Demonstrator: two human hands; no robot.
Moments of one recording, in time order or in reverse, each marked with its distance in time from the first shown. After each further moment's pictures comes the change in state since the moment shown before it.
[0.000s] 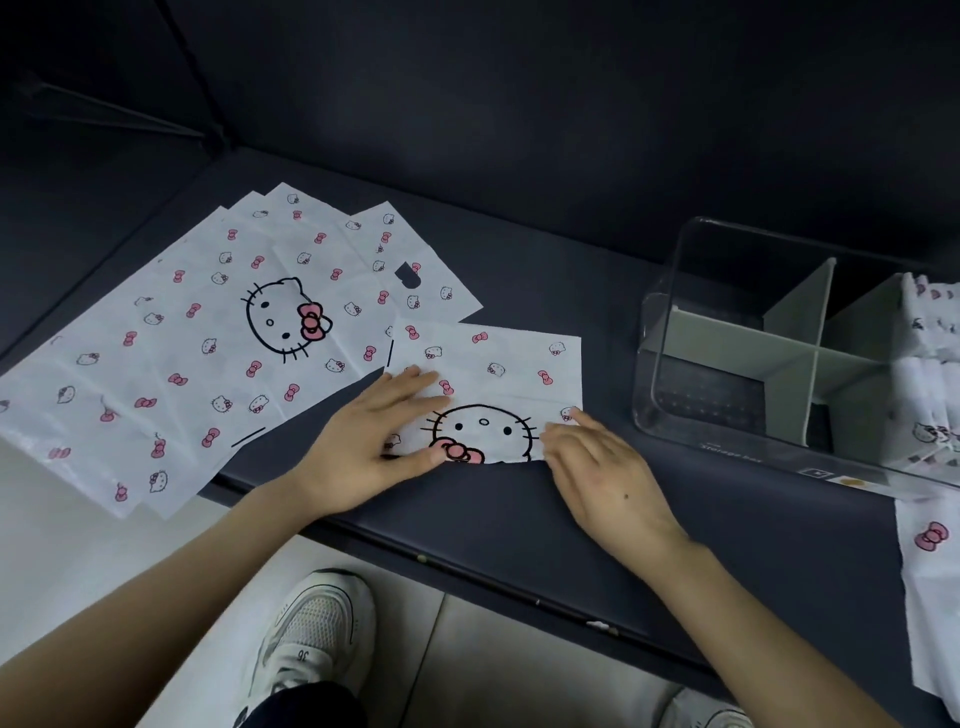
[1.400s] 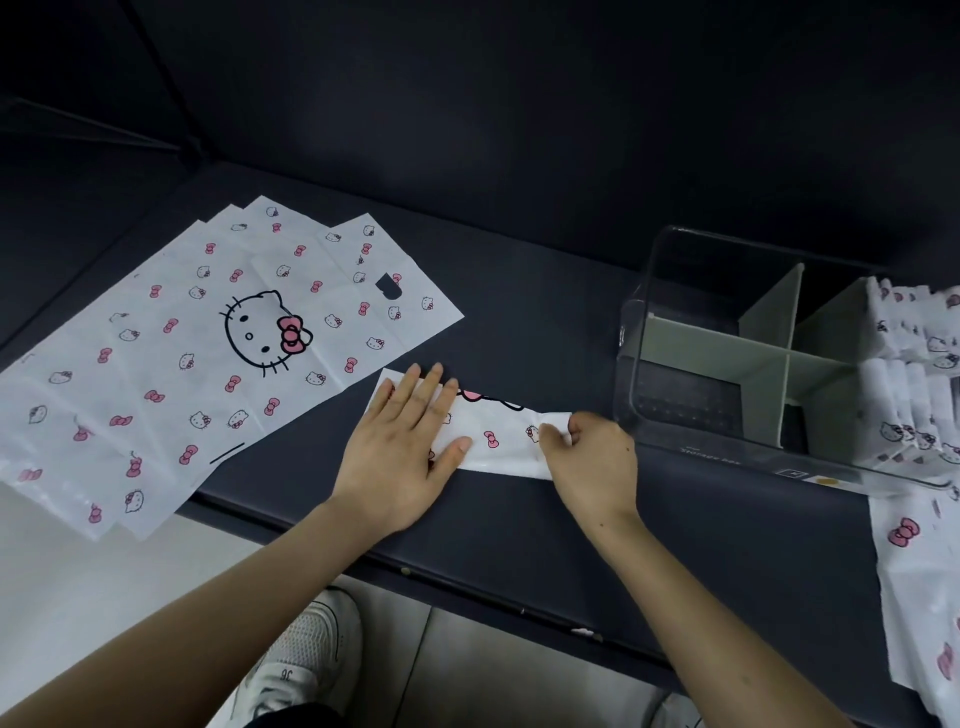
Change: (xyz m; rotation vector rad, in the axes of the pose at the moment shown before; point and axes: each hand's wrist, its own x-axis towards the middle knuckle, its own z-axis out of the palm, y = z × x) left_hand 0.022 0.025 0.040 0.595 0.043 -0.095; right_hand 0.034 -0.010 -0.002 0.371 -0.103 1.073
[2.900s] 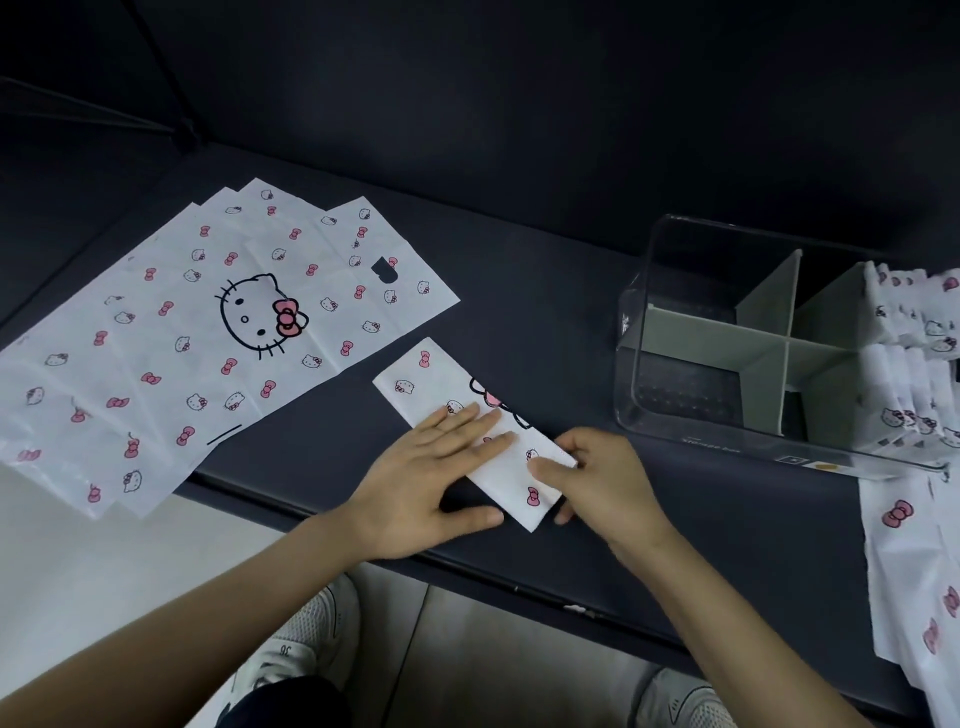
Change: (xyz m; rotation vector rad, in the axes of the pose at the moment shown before) left_hand -0.024 0.016 0.007 -0.378 -0.013 0.372; right_hand -0.032 0.001 -0.036 0.243 -0.389 0.075
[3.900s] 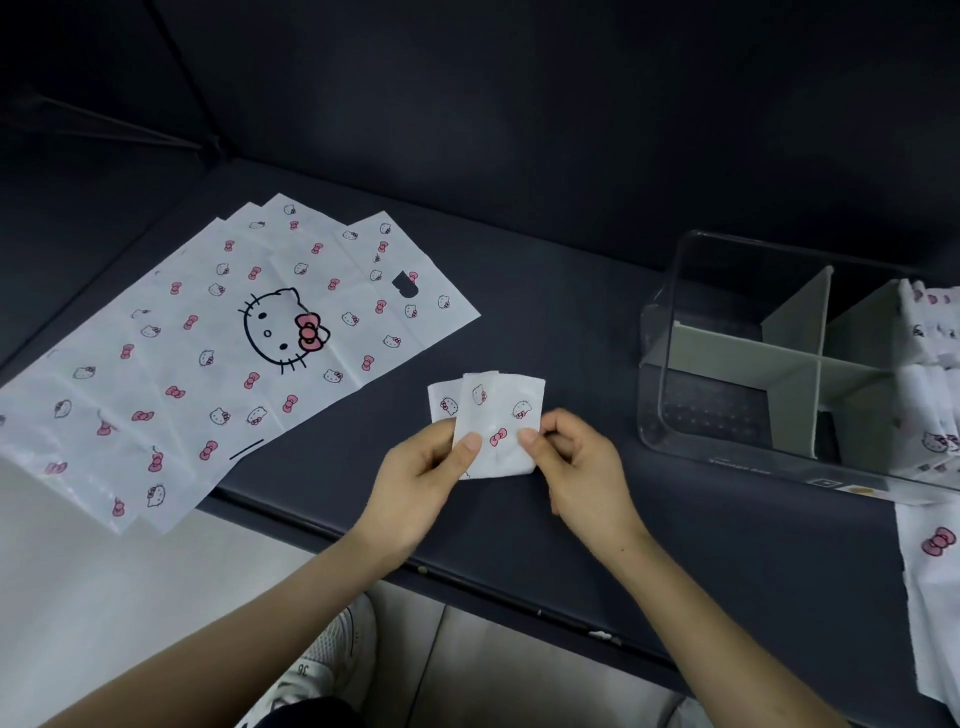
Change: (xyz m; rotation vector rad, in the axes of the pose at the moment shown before) left_hand 0.007 0.026 -0.025 -0.926 0.341 -0.643; right_hand 0.020 -0.001 0.031 0.181 0.015 -0.253
